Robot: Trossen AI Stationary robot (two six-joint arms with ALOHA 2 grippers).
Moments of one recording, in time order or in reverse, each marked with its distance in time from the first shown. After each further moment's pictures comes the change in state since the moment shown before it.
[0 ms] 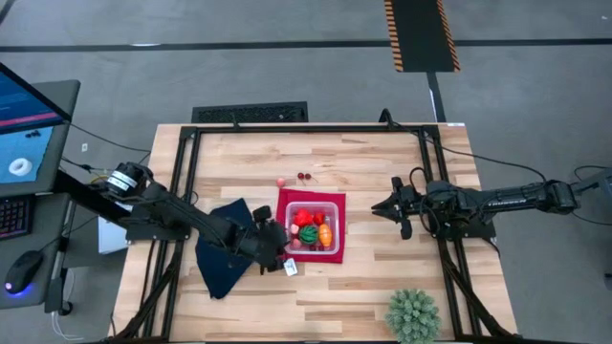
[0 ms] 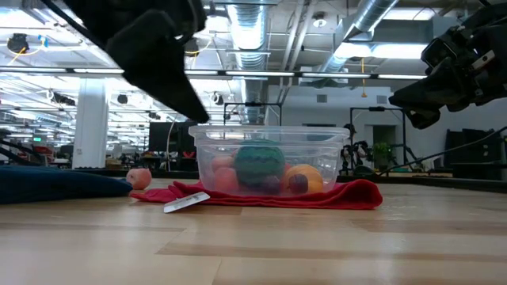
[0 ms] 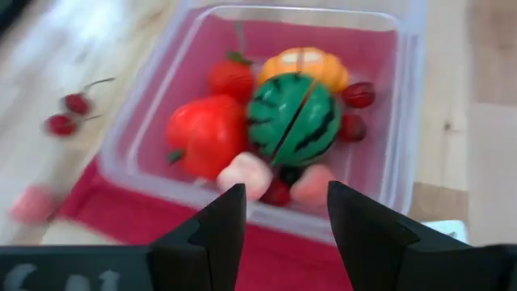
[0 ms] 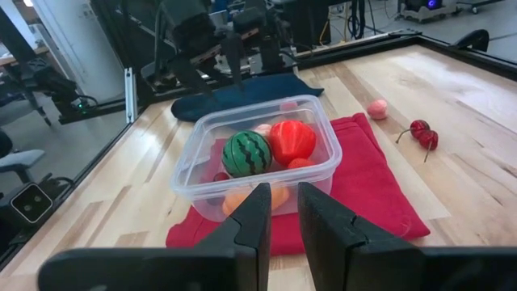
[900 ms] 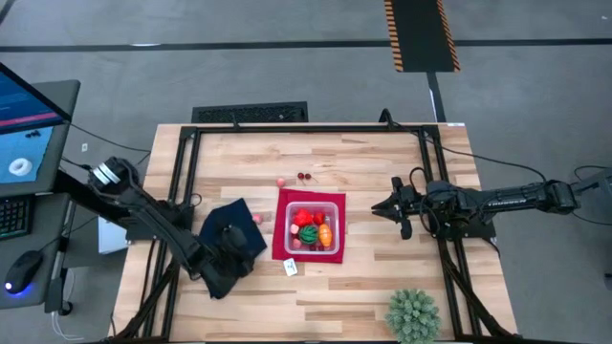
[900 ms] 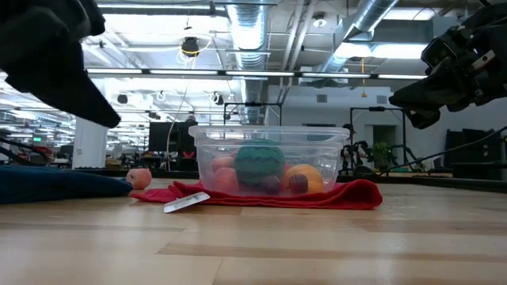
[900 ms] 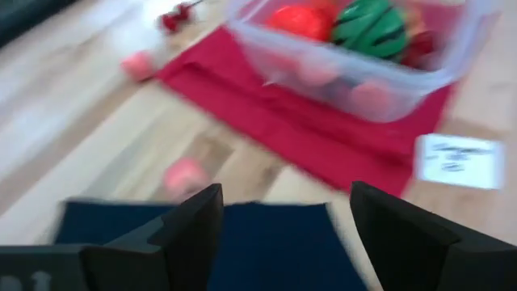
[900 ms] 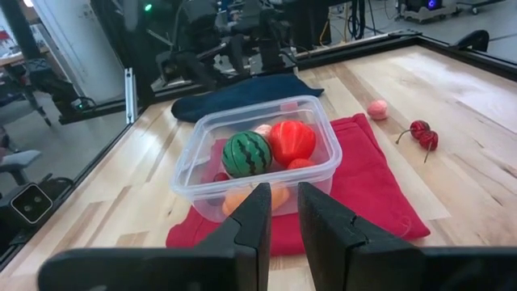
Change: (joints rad) left arm -0.324 -0.147 -0.211 -0.280 -0.321 -0.689; right arm 0.000 0.000 0.000 0.000 0.000 0.000
